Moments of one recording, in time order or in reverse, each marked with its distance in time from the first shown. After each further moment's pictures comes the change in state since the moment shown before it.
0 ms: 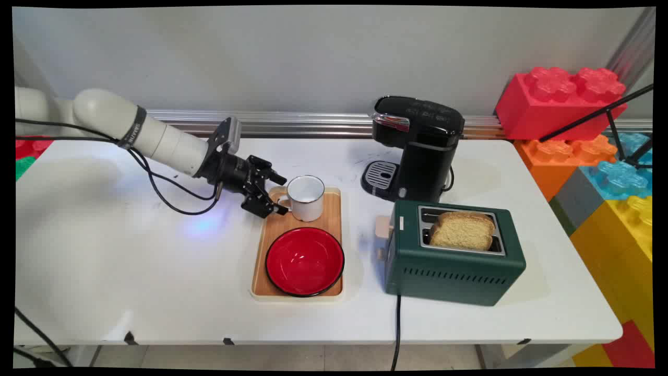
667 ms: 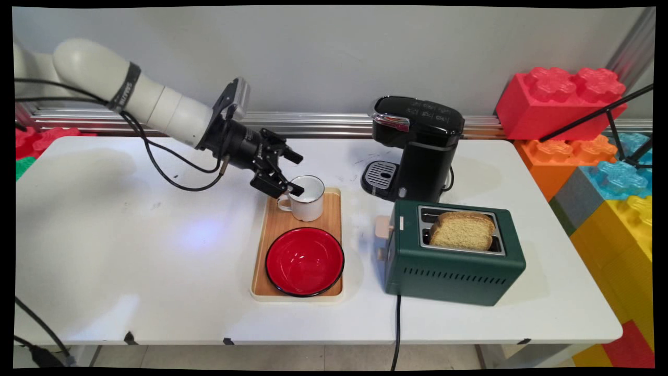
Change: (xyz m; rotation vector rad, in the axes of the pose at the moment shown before) arm 0.090 0.019 -0.031 -0.036 0.034 0.035
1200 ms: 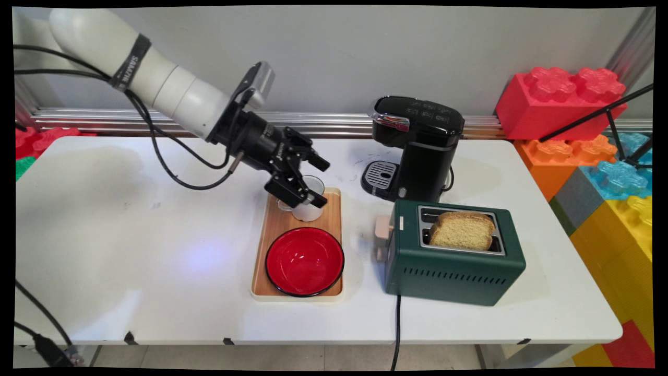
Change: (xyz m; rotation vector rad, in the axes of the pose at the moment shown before) arm 0.074 0.039 0.004 -0.138 0.009 0.035
